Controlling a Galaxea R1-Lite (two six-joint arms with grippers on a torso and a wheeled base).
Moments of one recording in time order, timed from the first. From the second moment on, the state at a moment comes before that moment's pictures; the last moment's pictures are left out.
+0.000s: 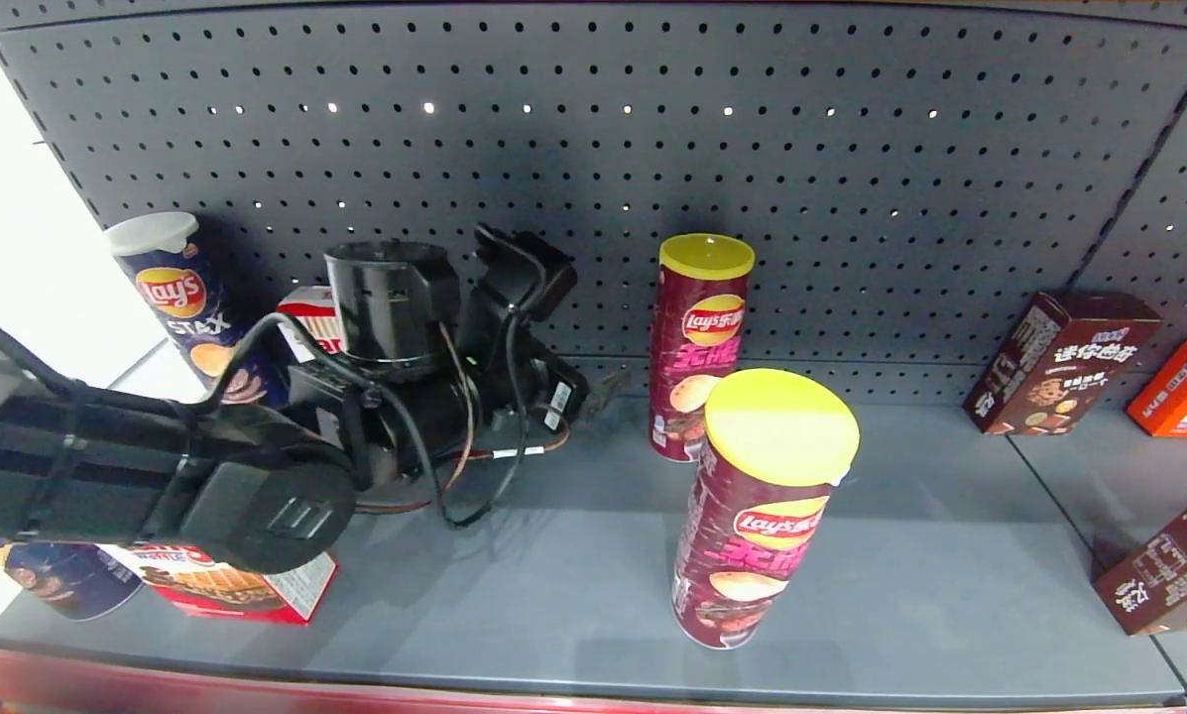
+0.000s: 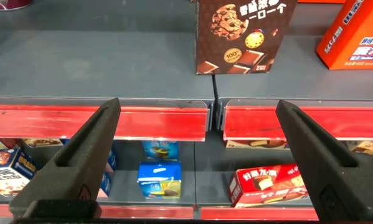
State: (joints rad) left arm -0.54 1.86 -1.05 -0.71 -0.02 0.31; right arm 0.00 0.00 0.00 0.00 -0.04 0.00
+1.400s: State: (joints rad) left arm -0.14 0.23 -0.02 -0.25 -0.16 0.13; right arm 0.00 0.00 0.00 0.00 -0.04 0.00
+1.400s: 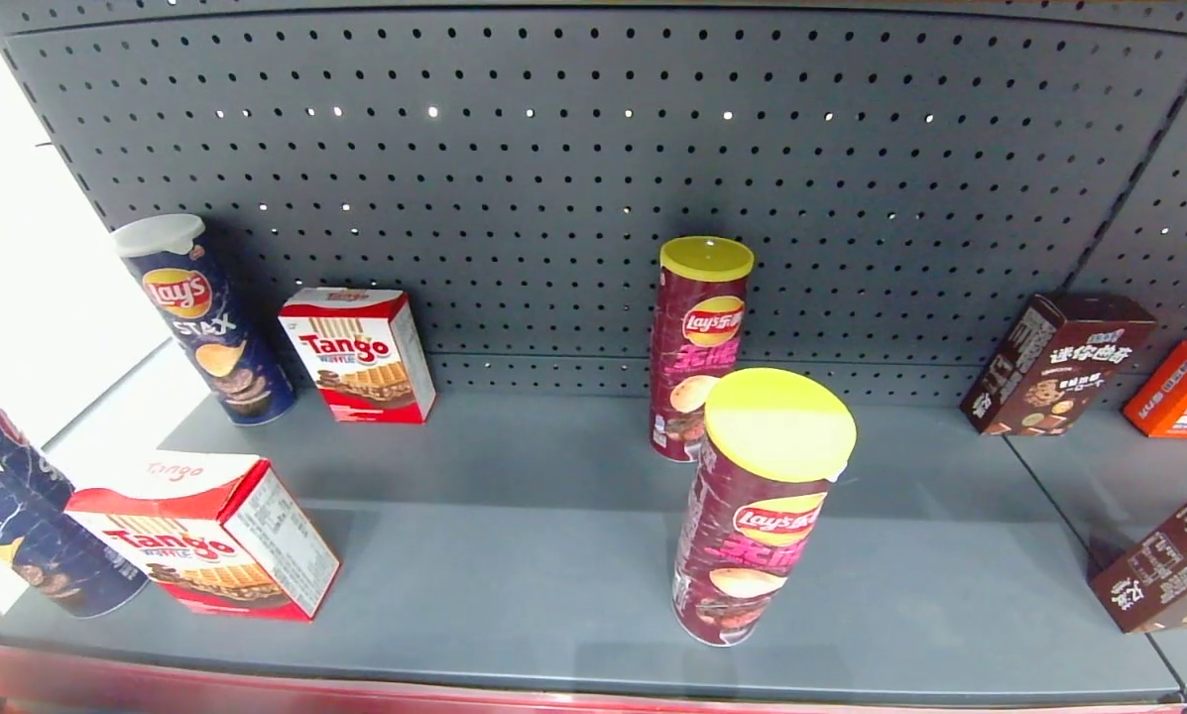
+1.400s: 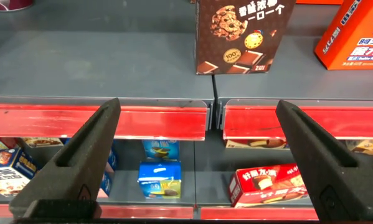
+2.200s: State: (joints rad) left arm 0.00 0.00 0.00 -0.05 -0.30 0.03; right arm 0.00 0.00 0.00 0.00 -0.04 0.00
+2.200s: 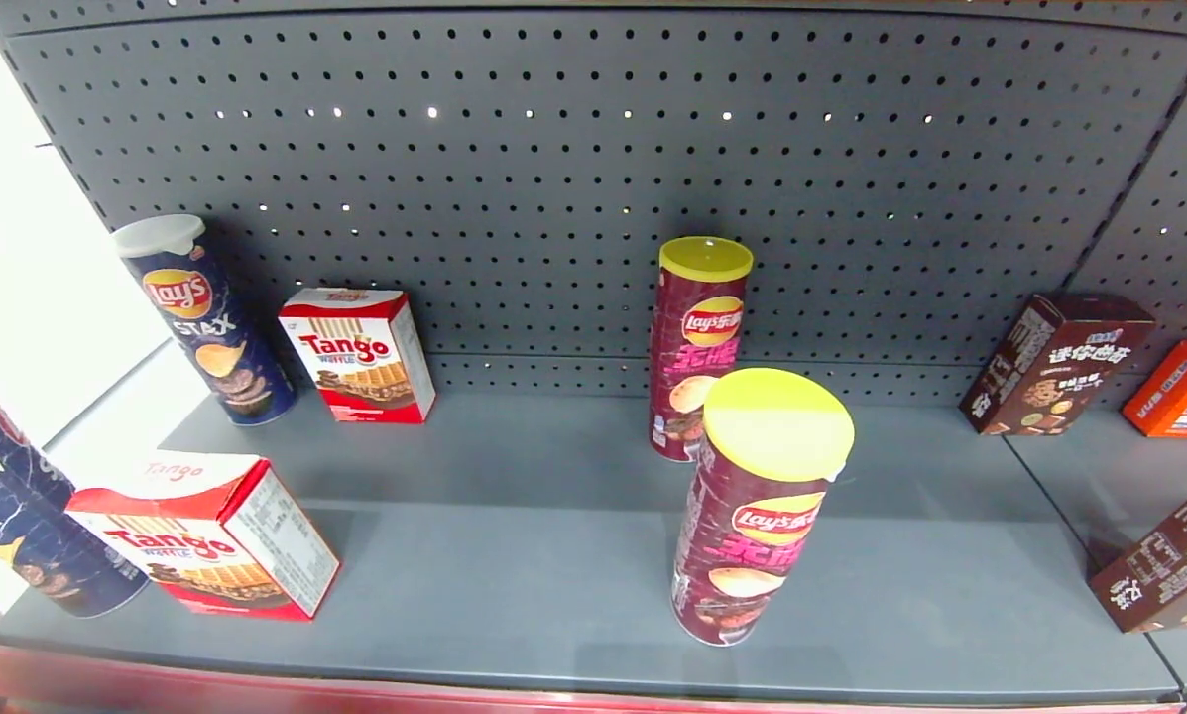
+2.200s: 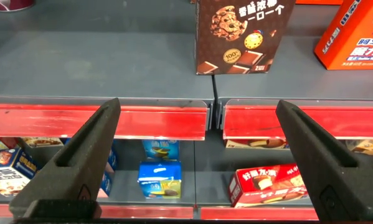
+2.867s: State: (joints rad) left arm 0.00 0.00 0.00 0.00 0.01 -0.01; right arm 0.00 0.00 0.00 0.00 -0.04 0.00
